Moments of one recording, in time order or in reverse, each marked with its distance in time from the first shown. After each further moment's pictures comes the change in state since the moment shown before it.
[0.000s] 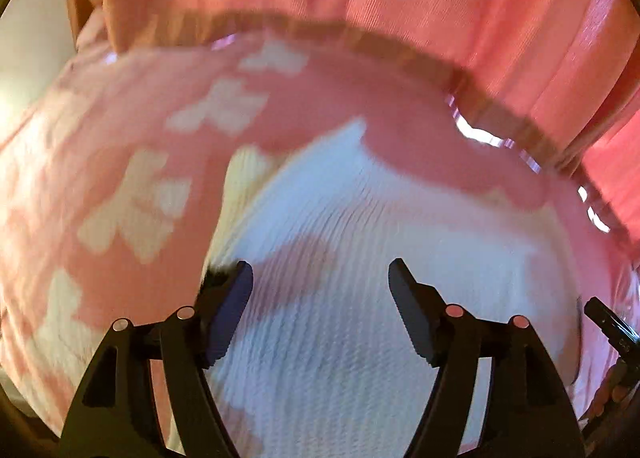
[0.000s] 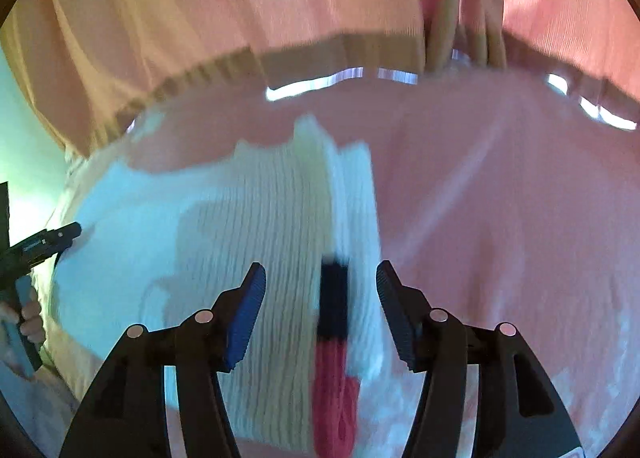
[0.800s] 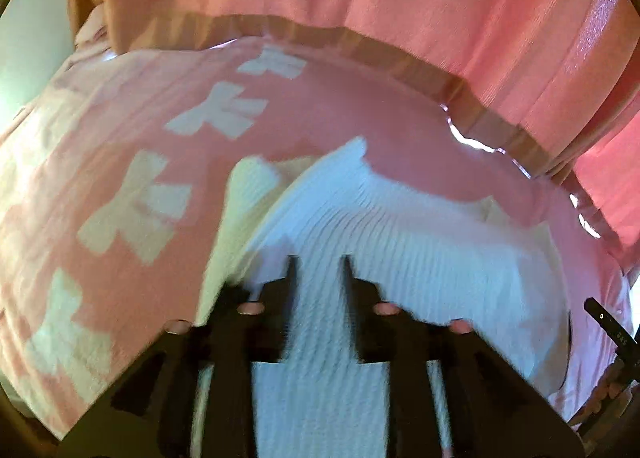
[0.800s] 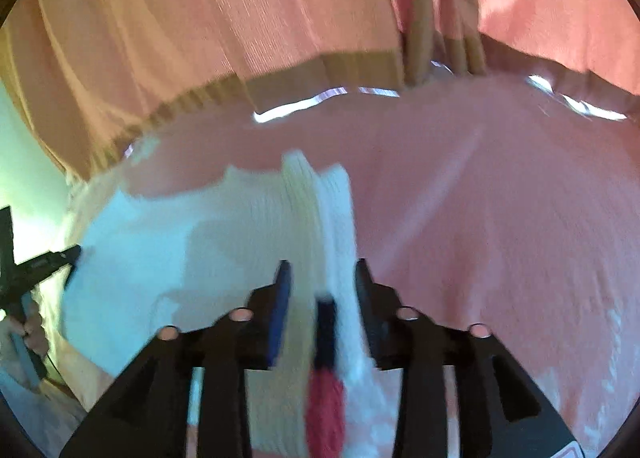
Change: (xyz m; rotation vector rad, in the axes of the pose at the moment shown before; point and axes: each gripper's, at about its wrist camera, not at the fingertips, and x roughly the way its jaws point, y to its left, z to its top) left arm -0.008 -0.005 0.011 -0.016 -0.029 -0.043; right arm -0.024 -0.014 0.019 0.047 -0.085 0.005
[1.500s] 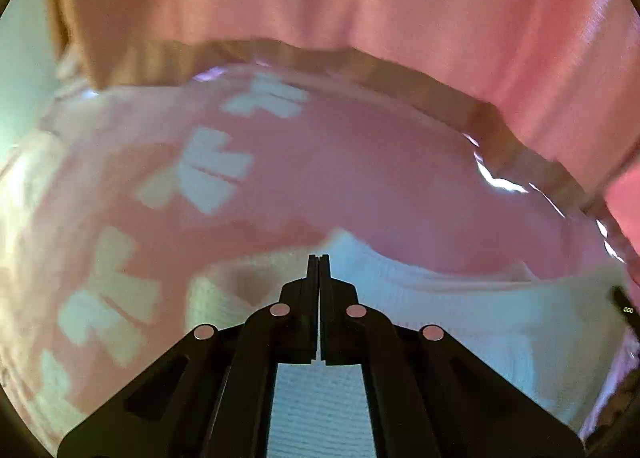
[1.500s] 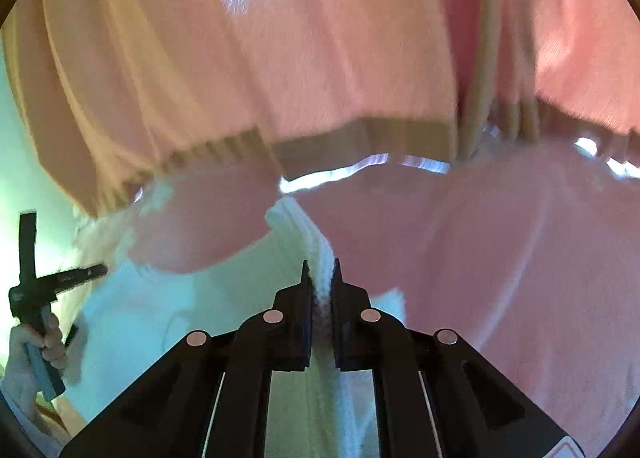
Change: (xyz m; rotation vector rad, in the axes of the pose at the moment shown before) left arm 0.053 -0.011 0.065 -0.008 -0.044 0.124; right arm 0.040 0.017 0.073 -0.046 -0.133 0.021
